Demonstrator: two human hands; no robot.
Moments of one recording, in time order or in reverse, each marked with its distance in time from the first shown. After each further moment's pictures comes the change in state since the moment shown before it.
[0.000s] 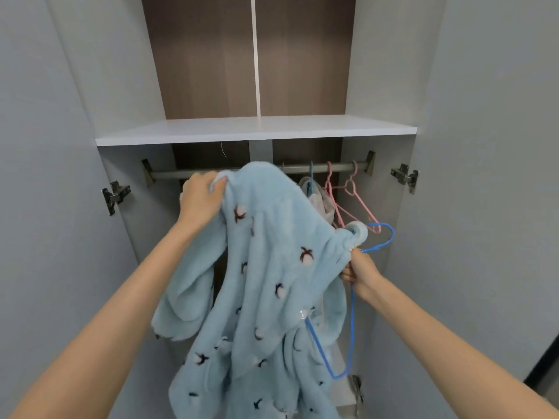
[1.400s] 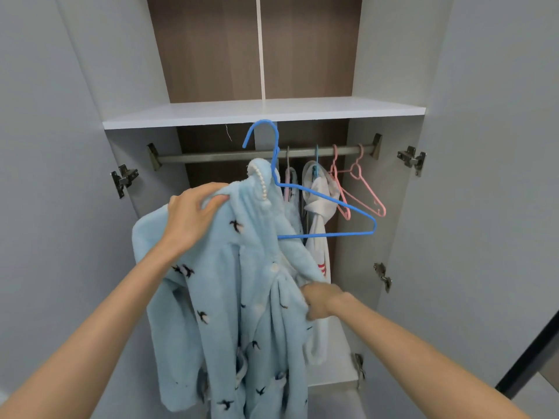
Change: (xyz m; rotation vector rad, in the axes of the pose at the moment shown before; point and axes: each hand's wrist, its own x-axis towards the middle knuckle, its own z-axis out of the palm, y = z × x) left_hand -0.065 -0.014 -0.032 -0.075 -0.084 0.150; right_hand -0.017 0.077 0.039 -1.771 -0.667 -0.138
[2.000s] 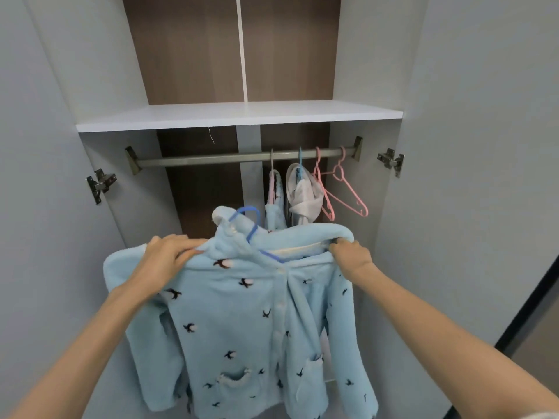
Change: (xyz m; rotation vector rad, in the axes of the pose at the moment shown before) left_hand -0.037 -0.077 0.006 0.221 -0.260 0.156; right_hand -0.031 0.064 -0.051 -0.081 0.357 0.388
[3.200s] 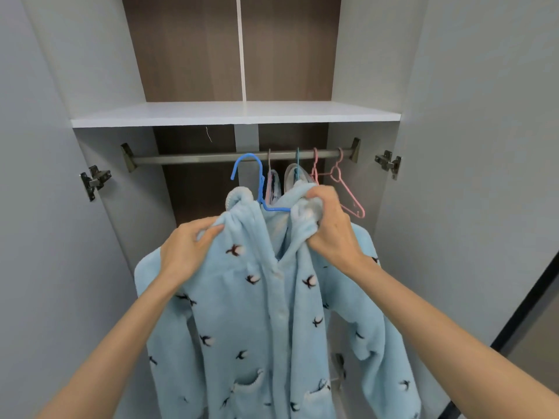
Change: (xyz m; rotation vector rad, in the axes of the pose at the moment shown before) left_hand 0.024 0.054 0.022 -0.313 0.189 -0.328; right_hand -0.023 -0.030 -0.053 0.869 0.822 -0.470
